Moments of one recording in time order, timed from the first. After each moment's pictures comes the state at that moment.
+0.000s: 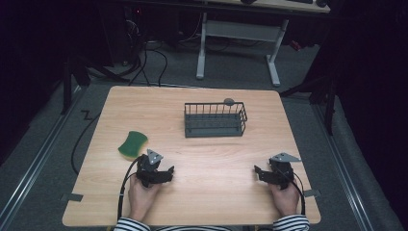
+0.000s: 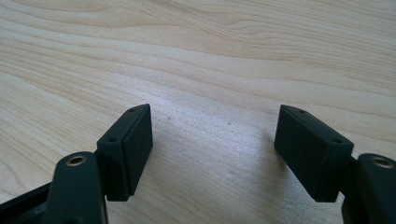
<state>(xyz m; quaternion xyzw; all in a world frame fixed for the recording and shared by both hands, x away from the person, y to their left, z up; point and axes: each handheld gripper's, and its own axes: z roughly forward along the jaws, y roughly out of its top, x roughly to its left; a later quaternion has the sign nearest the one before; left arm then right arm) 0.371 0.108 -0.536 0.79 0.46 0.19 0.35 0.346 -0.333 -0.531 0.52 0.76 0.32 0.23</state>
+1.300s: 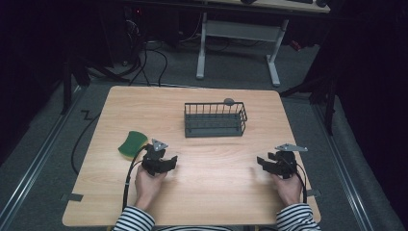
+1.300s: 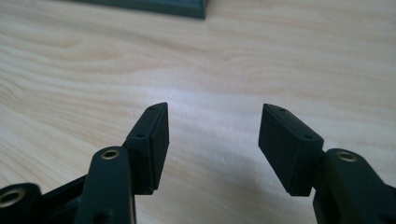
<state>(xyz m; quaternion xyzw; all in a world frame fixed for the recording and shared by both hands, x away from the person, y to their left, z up) 0.399 0.089 -0.509 0.79 0.47 0.17 0.36 0.364 -0.337 -0.500 0.55 0.74 0.34 0.19</state>
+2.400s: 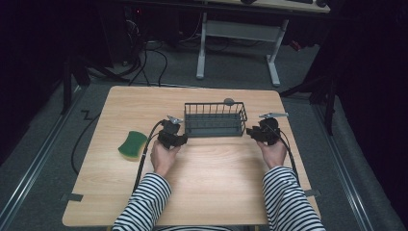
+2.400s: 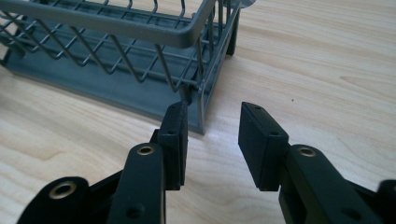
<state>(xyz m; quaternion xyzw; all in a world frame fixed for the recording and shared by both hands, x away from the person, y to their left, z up) 0.480 0.044 -0.500 0.79 0.48 0.18 0.35 0.468 -0.305 -0.475 0.54 0.75 0.33 0.19</state>
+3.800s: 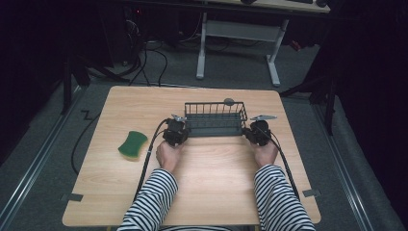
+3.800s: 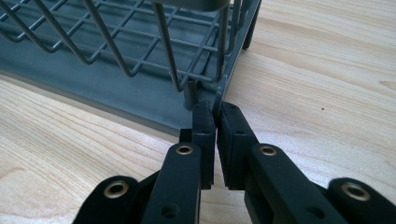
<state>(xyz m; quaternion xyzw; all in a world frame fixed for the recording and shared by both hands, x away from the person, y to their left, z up) 0.494 0.032 -0.510 0.78 0.49 0.16 0.35 0.483 -0.289 -0.506 0.53 0.76 0.33 0.21</state>
